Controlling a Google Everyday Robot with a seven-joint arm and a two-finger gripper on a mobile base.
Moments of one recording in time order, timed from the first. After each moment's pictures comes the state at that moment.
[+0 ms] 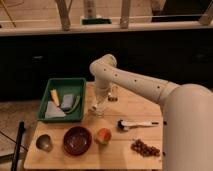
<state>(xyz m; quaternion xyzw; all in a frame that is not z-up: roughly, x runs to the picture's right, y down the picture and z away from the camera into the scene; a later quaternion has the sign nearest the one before) -0.021 0.068 0.820 -0.29 -0.19 -0.37 0.86</state>
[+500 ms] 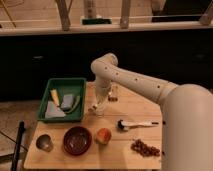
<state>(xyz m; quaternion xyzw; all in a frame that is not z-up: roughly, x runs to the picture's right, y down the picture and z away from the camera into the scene) -0.017 0.066 0.822 -0.30 -0.20 -0.37 0.86</state>
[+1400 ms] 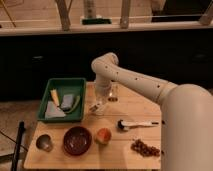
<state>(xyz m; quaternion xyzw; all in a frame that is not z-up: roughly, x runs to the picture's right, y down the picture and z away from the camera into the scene) -0.019 0.065 0.820 -0.30 -0.20 -0.37 0.86</state>
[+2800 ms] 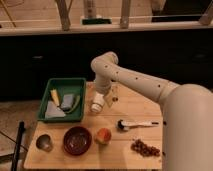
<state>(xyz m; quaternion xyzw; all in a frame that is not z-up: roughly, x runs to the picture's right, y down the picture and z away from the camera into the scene) -0.018 0.063 0.814 -0.30 -0.20 -0.38 0.85</state>
